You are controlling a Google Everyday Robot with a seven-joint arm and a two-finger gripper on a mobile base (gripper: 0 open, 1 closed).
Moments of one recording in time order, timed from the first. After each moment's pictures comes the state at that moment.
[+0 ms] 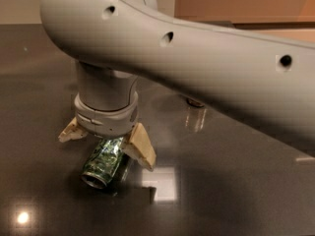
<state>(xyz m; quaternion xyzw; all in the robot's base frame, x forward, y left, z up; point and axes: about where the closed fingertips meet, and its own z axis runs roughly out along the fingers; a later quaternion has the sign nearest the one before) 0.372 0.094 0.869 -0.99 0.14 0.03 0.08</state>
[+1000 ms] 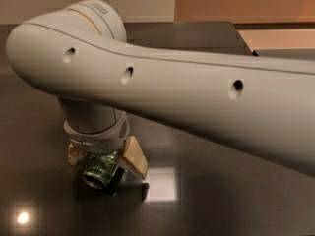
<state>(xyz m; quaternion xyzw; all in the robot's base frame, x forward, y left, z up) 0.362 0.095 0.839 -0.99 0.11 0.00 0.01</state>
